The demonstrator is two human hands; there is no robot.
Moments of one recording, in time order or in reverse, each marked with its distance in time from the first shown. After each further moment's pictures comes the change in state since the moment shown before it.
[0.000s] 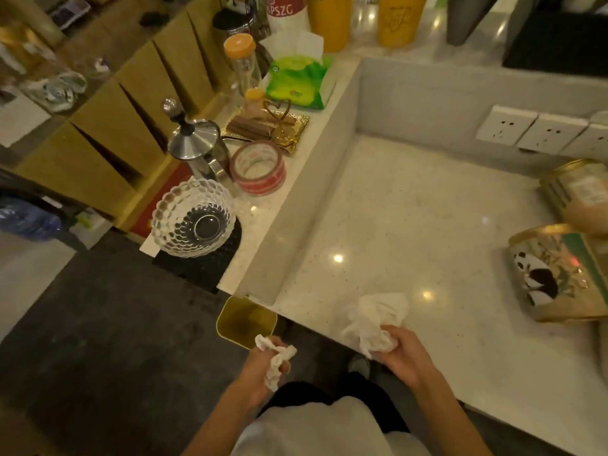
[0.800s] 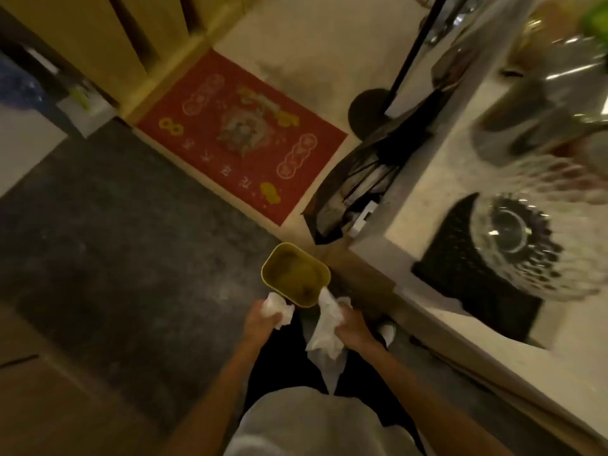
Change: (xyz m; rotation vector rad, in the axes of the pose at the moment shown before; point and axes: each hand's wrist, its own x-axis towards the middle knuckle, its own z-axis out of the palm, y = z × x) left_hand 0.164 0.085 -0.323 0.434 0.166 0.061; right_hand 0.164 0.279 0.276 -1.531 0.113 0.118
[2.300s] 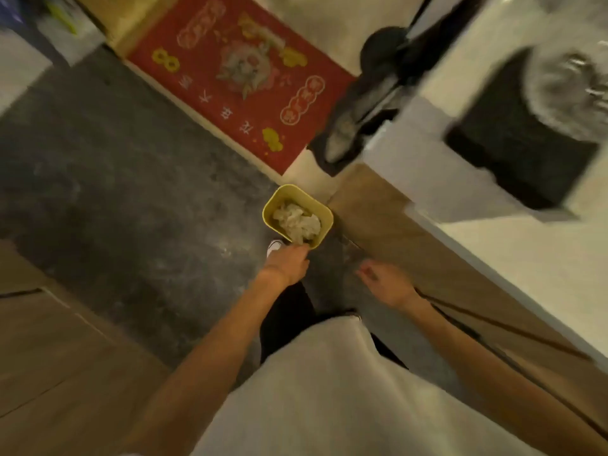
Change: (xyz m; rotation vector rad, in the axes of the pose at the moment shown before) left_hand -0.025 -0.024 0.048 1.121 -0.208 0.511; right_hand -0.026 0.103 -0.014 -0.486 0.116 -0.322
